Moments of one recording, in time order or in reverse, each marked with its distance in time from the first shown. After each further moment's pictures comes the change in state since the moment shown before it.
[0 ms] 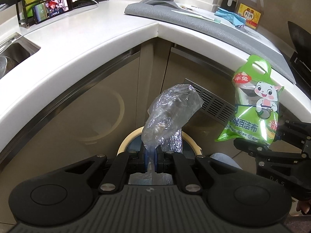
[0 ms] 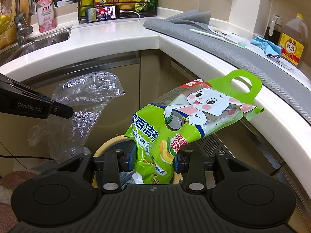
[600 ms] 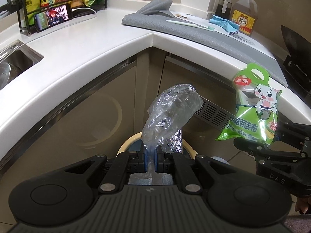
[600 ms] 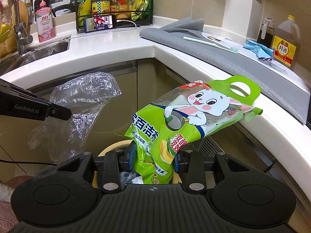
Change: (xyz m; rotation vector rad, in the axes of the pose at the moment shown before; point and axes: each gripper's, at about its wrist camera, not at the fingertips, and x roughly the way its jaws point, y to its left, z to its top) left arm -0.023 -0.006 -0.003 0.009 -0.049 -0.010; right arm -0.020 0.000 -0.002 0.030 -0.050 -0.014
